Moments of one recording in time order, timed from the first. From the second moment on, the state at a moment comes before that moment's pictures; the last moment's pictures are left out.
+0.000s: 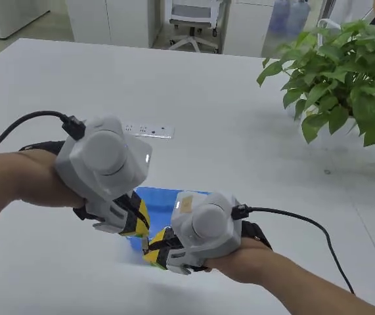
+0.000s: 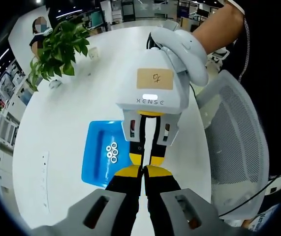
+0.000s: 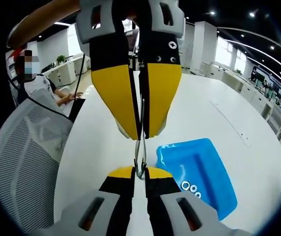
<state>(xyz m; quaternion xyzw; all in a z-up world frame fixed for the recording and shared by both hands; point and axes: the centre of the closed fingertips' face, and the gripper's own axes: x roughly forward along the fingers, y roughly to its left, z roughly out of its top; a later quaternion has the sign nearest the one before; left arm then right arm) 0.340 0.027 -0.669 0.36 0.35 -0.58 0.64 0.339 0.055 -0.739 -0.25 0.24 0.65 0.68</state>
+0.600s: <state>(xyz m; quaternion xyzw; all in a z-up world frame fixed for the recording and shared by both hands) 0.356 0.025 -0.649 0.37 0.33 -0.57 0.65 0.359 0.057 -0.719 -0.26 0.22 0.65 0.68</state>
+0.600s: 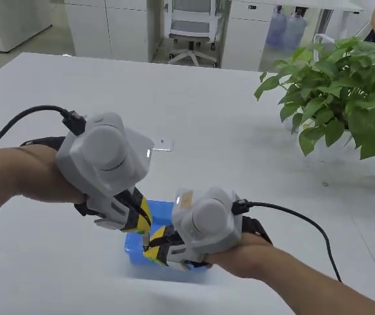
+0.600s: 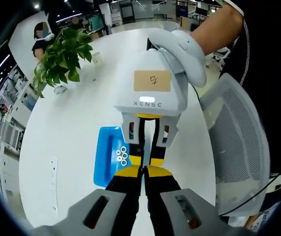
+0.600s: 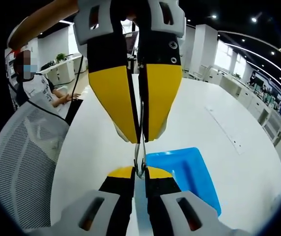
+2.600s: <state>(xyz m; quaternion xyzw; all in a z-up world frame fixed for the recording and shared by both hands) 0.416 0.028 -0.701 0.36 0.32 -0.56 0.67 0.421 0.056 -0.772 -0.25 0.24 0.62 0.70</state>
